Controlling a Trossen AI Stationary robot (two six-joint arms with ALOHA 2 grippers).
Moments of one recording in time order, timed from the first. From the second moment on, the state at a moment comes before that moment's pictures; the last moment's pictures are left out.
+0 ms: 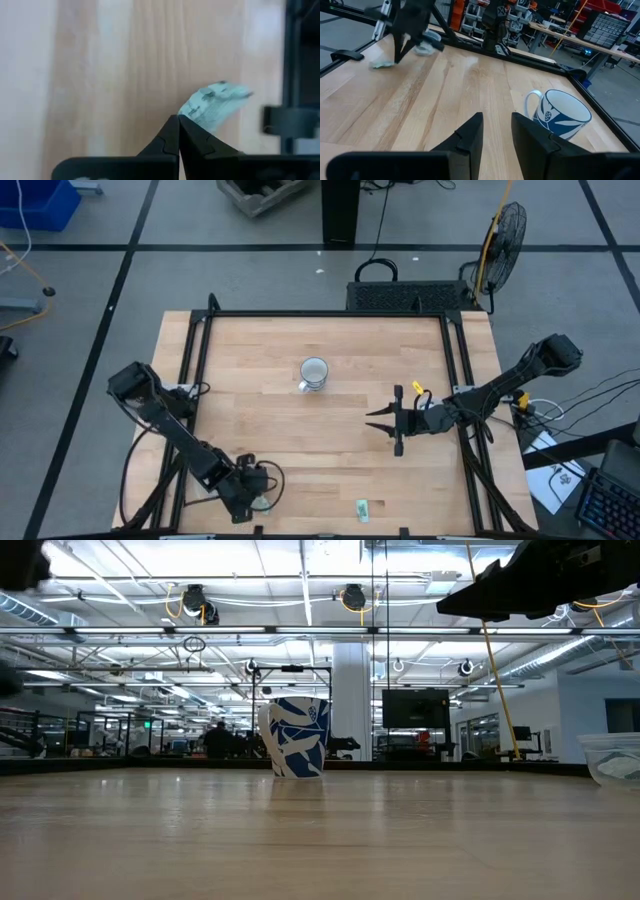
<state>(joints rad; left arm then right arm) -0.83 1.70 0.87 -0.25 -0.10 -0.92 0.46 1.13 0.39 0.48 0.52 -0.12</state>
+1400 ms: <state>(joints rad) -0.95 1.24 0.87 -0.90 0.09 -1.42 0.46 1.13 0.39 0.45 0.52 -0.09</state>
